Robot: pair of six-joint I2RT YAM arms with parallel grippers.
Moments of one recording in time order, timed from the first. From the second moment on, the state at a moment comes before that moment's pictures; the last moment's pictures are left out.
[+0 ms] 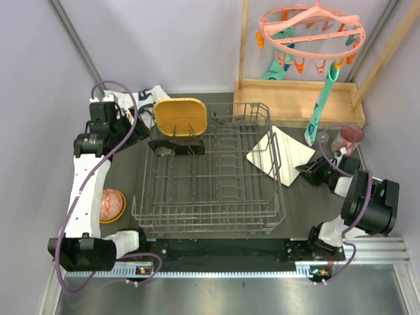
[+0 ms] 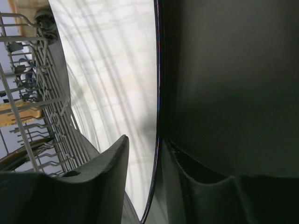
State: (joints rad) left arm 0.02 1.19 1.35 -0.86 0.06 -0.44; right arm -0.41 1.51 0.42 0.31 -0.70 0.69
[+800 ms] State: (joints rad) left arm 0.02 1.19 1.35 -0.86 0.06 -0.44; right arm -0.40 1.39 0.49 0.16 -0.37 0.66
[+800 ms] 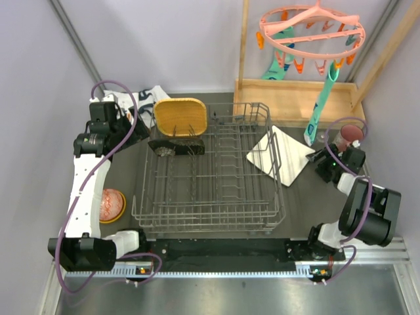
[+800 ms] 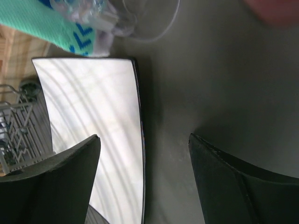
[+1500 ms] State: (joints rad) left arm 0.02 1.19 1.32 -0.86 0.06 -0.44; right arm -0.40 1.64 0.56 0.49 -0.53 0.79
